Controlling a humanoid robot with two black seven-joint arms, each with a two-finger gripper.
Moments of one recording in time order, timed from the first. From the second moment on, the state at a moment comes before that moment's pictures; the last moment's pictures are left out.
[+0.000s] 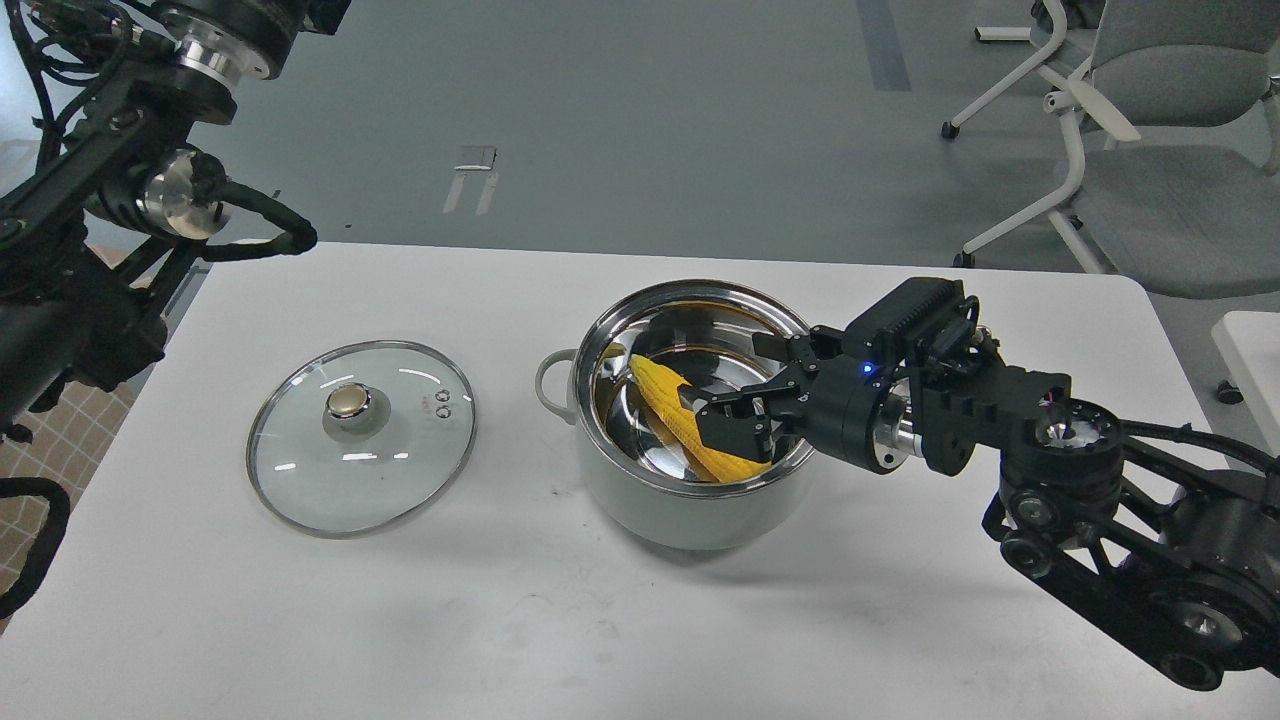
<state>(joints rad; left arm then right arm) -0.92 0.53 -0.88 -1.00 0.41 -0.08 -0.41 0.60 -0.41 0.76 1.68 -2.04 0.46 -0.08</state>
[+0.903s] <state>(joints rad) -0.89 0.49 -1.01 -0.88 0.32 -0.24 -0.35 0.94 -0.29 1.55 0.85 -0.82 0.42 -0.05</state>
